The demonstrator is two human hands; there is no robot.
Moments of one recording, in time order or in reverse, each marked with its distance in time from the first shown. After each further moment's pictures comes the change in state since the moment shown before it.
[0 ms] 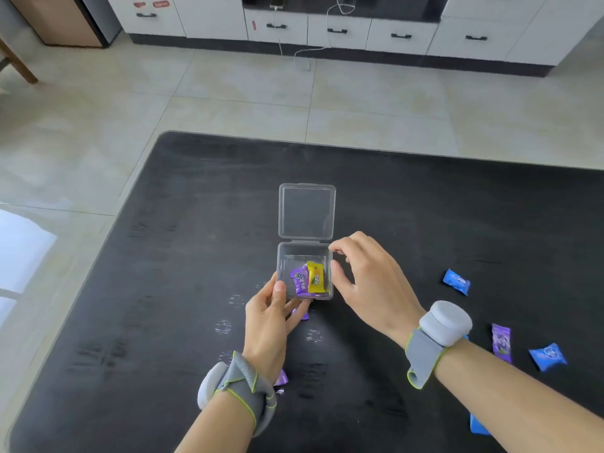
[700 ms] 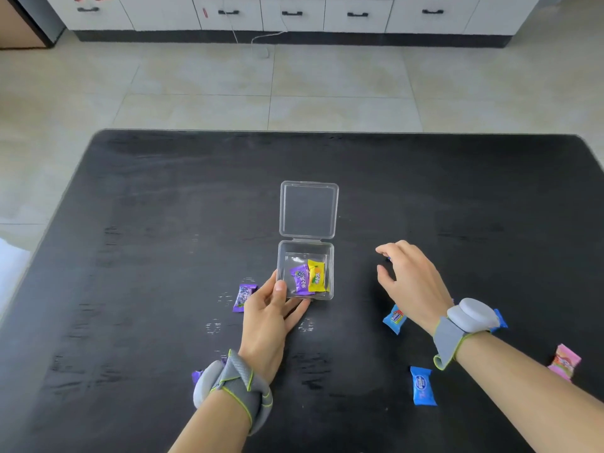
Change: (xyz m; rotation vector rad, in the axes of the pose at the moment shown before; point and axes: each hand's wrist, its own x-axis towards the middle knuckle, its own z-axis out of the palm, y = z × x) left_hand -0.014 -0.057 0.073 -0.028 -0.080 -0.083; right_hand -0.078 0.163 -0.025 -0.148 -0.064 0.346
